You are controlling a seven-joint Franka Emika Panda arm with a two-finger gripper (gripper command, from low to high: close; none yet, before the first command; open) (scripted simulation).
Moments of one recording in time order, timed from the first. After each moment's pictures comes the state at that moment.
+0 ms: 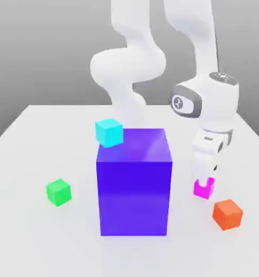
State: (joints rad) arm 0.58 0.08 0.21 -2.96 -0.05 3.05 0.62
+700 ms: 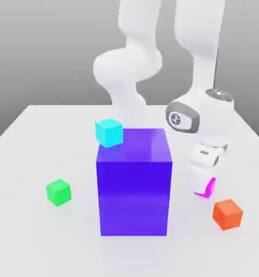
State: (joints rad) arm 0.75 0.19 0.04 -2.95 -0.10 3.14 0.67
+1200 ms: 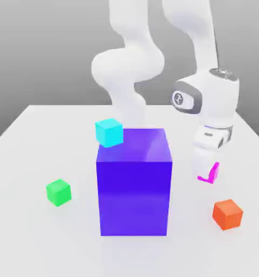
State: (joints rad) arm 0.67 -0.08 0.17 -3.01 0.07 2.93 0.56
